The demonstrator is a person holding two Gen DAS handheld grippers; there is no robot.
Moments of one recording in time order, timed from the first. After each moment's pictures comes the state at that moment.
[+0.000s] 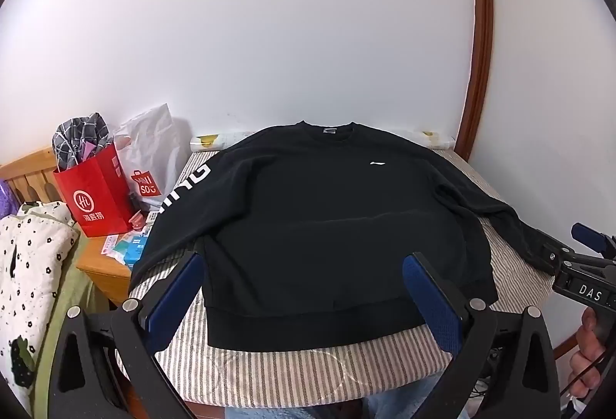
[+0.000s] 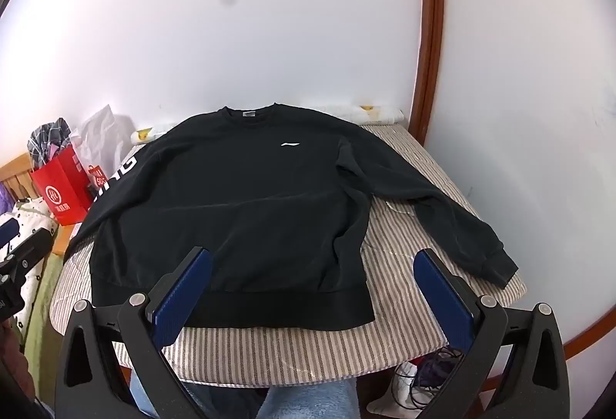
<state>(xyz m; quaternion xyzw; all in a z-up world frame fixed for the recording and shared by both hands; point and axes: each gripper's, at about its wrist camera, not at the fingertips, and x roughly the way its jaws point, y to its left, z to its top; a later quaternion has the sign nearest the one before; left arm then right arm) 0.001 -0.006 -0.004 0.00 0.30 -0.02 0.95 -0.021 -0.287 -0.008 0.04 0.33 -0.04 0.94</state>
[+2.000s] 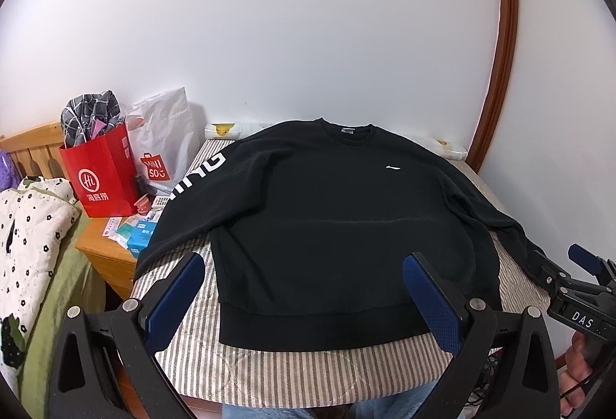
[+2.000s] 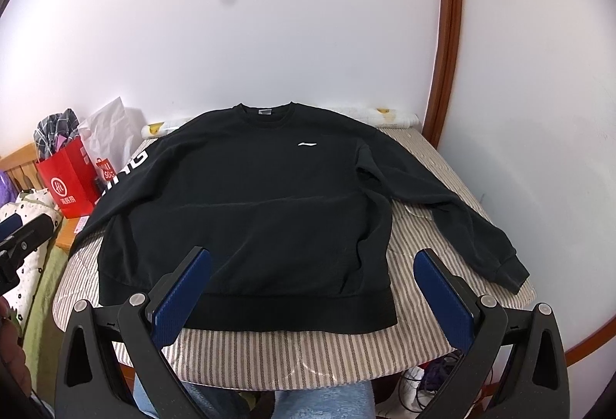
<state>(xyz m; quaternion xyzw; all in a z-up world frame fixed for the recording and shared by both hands) 0.009 0.031 -0.008 -0.04 0.31 -0.01 0.95 -0.014 -0.259 -0.009 0.03 0.33 -0.02 0.94</state>
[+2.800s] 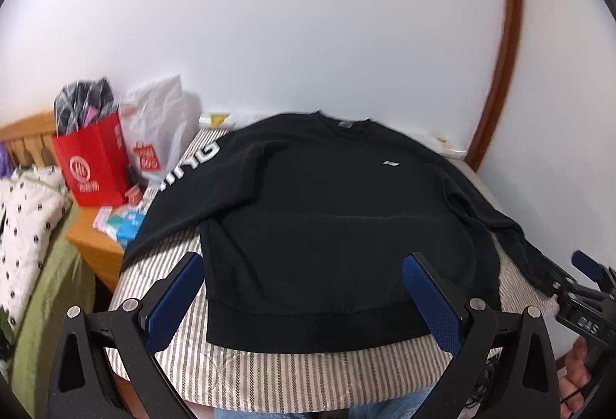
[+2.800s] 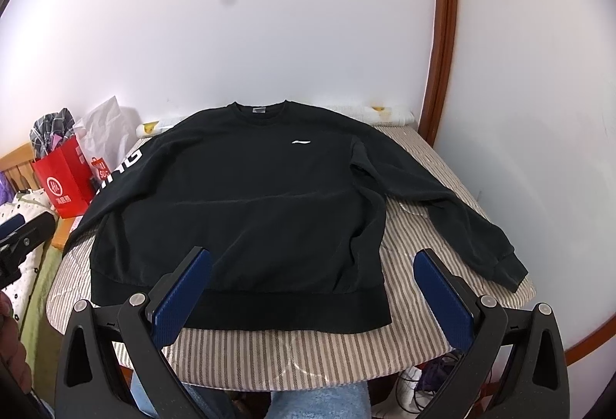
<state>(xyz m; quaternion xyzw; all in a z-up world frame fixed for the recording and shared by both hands) 0.024 0.032 -0.031 -0.06 0.32 -0.01 0.94 -0.012 -0.264 -0.021 0.03 0.33 -0.03 0.94</state>
